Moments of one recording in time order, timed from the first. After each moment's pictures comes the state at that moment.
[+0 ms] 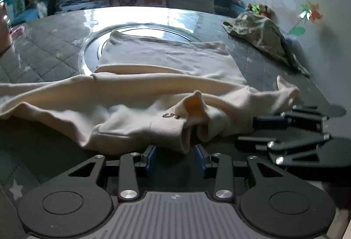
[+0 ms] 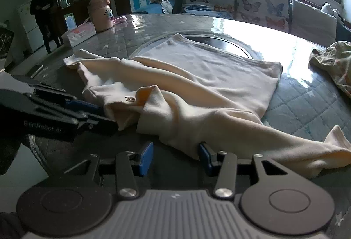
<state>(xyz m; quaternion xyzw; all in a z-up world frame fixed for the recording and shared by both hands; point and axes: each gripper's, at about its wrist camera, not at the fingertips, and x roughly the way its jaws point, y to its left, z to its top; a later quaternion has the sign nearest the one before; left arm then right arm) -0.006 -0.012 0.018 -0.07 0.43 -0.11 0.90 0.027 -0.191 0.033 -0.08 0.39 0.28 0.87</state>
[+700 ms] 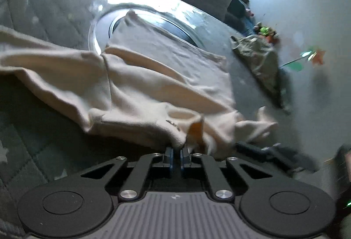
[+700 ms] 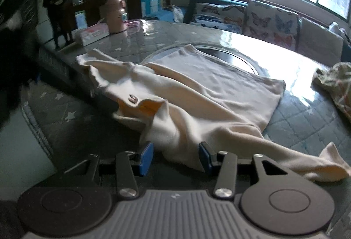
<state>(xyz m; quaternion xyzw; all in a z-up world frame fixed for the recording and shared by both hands) 0.004 0.043 0.041 -0.25 0.47 -0.13 0.83 0.008 -0.187 0.046 -0.12 0.35 0.31 0.87</state>
